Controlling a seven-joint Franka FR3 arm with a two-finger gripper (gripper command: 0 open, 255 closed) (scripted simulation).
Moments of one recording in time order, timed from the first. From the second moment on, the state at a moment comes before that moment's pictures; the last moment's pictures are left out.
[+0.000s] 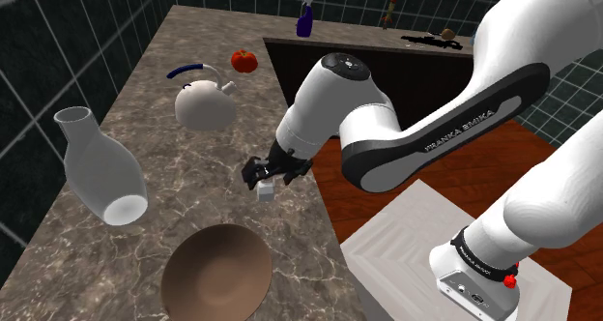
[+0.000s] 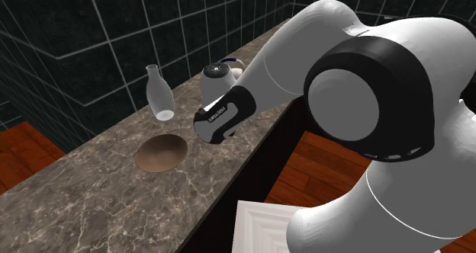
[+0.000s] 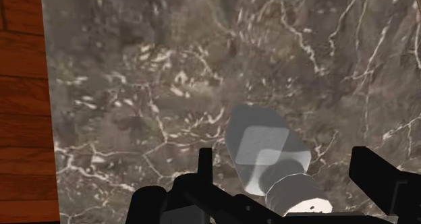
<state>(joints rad) -0.08 -0.01 0.79 -2.44 -0.20 2.73 1.15</state>
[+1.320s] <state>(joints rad) -0.07 -0.05 0.79 -2.43 -0.13 2.70 1.10</state>
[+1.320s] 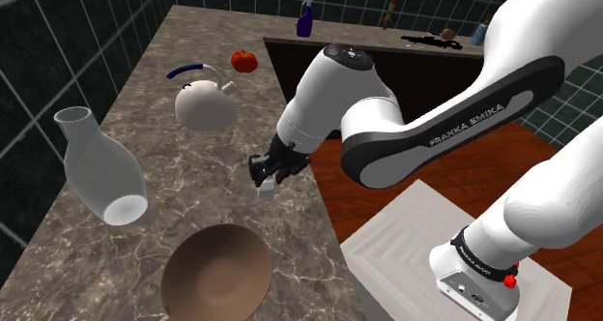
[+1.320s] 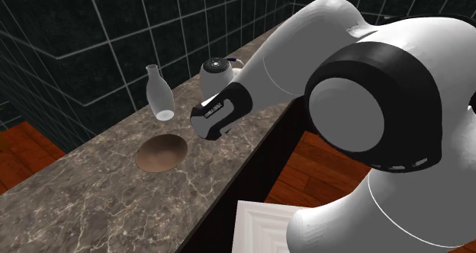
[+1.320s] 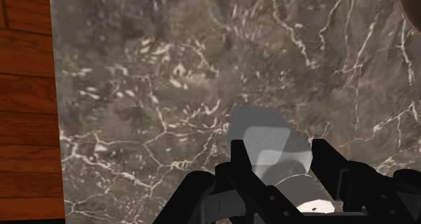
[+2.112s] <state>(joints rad) -0.02 -0.19 0.74 -2.37 0.06 2.53 0.95</state>
